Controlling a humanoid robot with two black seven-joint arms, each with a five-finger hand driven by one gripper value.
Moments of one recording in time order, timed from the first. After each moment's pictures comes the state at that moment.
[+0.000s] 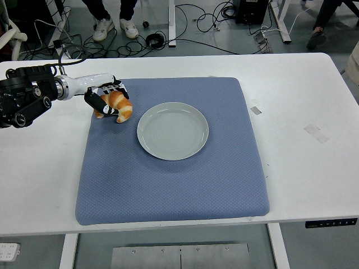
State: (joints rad) left arm -1.26 0.28 0.36 -0.48 0.77 -0.18 -0.43; right arm -0.08 0.00 0.07 0.08 -0.11 -0.10 0.22
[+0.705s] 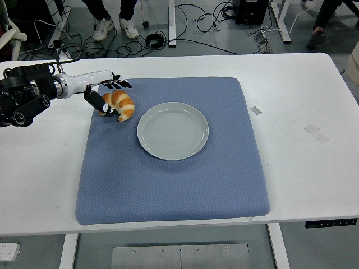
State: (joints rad) left arm -1.27 0.29 0.36 -0.48 0.72 -0.18 -0.43; right arm -0.08 0.00 0.07 0.08 -0.11 -0.10 0.22
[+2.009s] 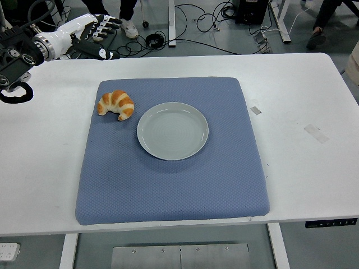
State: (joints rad) left arm -1.32 0.29 0.19 -0.38 0.38 -0.23 -0.42; right arm -0.08 0.00 0.07 0.08 -0.11 -0.10 0.22
